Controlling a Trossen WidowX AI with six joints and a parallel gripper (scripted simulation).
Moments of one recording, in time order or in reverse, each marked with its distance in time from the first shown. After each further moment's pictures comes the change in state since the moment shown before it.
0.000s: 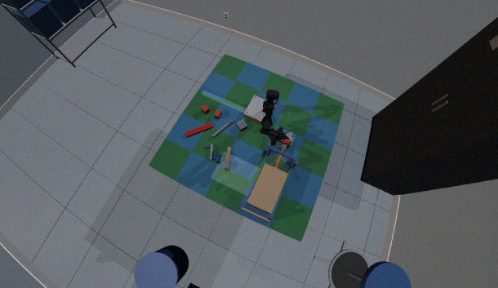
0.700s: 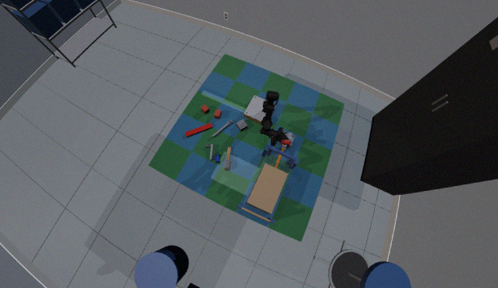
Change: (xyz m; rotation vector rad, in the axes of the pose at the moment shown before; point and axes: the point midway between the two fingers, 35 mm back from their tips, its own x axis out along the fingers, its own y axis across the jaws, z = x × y) arm 0.000 -0.005 0.000 -0.003 0.000 0.001
